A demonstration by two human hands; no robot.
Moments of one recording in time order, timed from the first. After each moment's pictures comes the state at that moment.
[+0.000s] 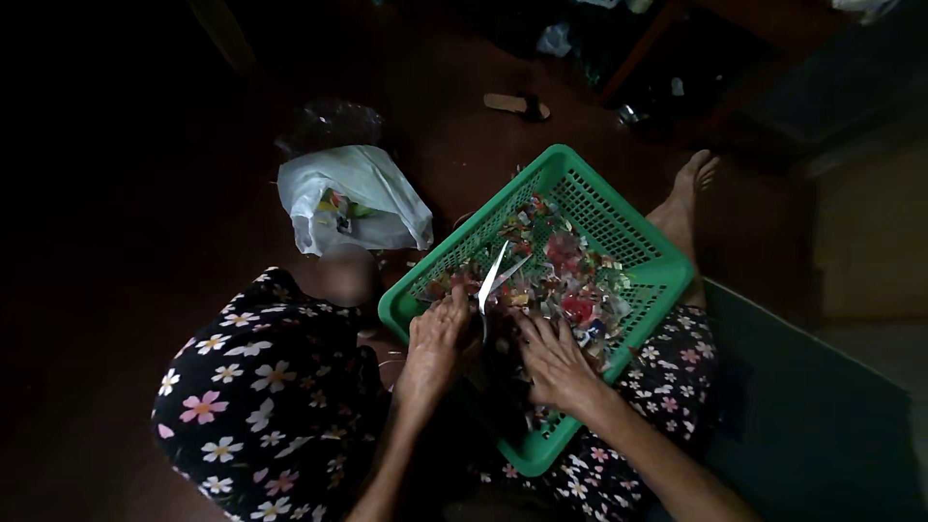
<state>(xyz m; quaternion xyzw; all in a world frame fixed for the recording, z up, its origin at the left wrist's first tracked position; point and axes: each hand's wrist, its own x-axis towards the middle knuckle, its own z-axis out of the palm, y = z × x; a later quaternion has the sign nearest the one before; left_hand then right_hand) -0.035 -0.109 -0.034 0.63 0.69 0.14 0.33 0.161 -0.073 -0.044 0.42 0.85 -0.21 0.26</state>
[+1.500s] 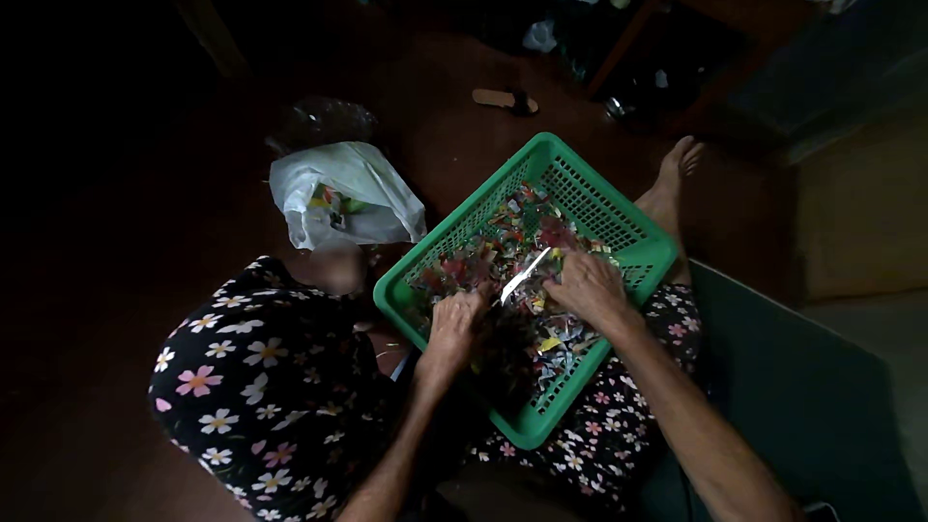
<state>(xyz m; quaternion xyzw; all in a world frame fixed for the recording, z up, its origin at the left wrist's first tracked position) -0.012 -0.104 -0.060 0.67 0.64 0.17 0.33 0.167 -0.022 0.000 0.62 0.77 -0.13 0.10</state>
